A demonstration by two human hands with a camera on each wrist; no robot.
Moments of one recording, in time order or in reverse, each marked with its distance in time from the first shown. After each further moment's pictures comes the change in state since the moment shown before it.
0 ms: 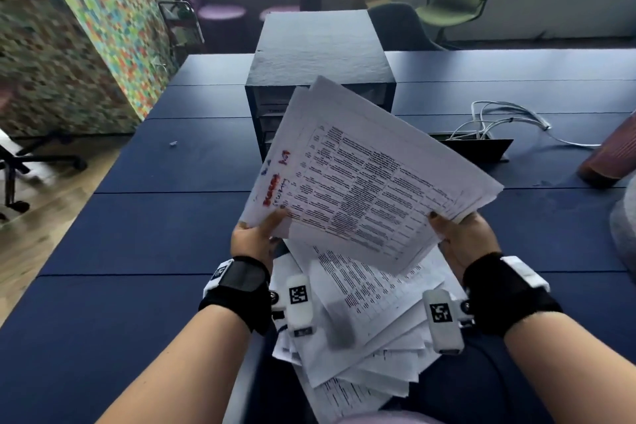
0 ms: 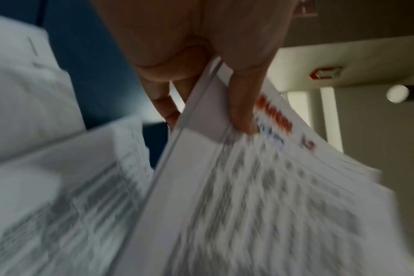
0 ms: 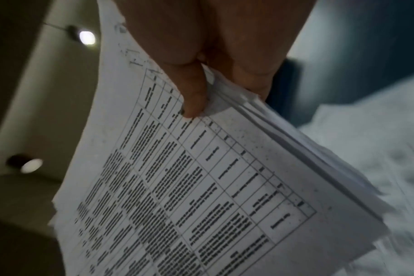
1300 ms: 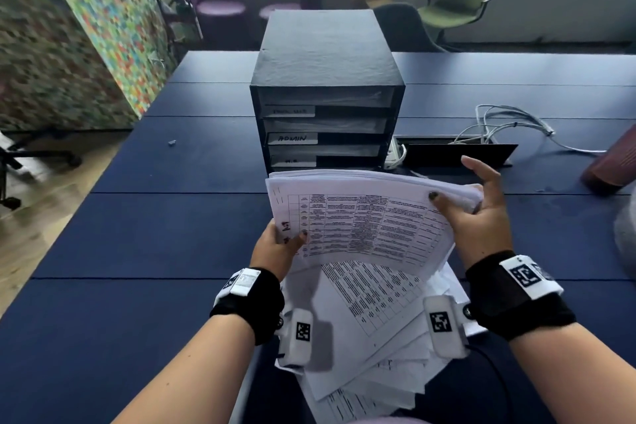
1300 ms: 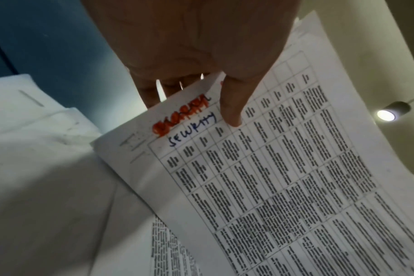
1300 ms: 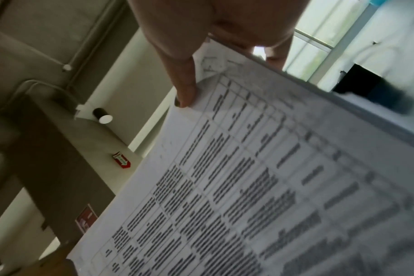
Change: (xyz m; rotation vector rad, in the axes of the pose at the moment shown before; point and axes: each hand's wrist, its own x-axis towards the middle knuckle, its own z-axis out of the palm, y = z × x) left_hand 0.011 -0.022 -0.006 0.668 -0.179 0.107; right_hand -0.014 -0.036 0.027 -0.439 0.149 -0.458
